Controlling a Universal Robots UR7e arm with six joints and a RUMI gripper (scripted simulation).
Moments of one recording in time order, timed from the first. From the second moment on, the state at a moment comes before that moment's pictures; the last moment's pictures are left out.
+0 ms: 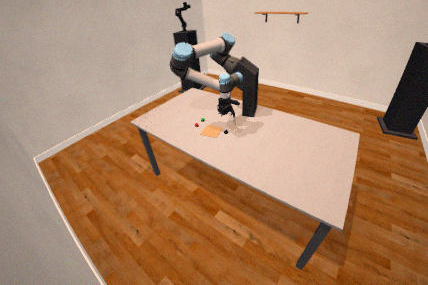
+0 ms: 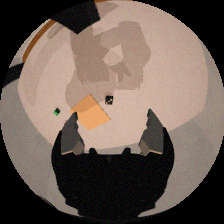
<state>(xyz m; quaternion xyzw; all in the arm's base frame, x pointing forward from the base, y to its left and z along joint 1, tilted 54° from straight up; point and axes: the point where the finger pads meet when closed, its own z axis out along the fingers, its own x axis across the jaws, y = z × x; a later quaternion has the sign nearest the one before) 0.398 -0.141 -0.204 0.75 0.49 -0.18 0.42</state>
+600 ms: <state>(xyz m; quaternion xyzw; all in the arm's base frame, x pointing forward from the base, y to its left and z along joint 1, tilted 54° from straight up) 0.400 -0.151 -0.201 0.58 0.68 -0.29 0.35</state>
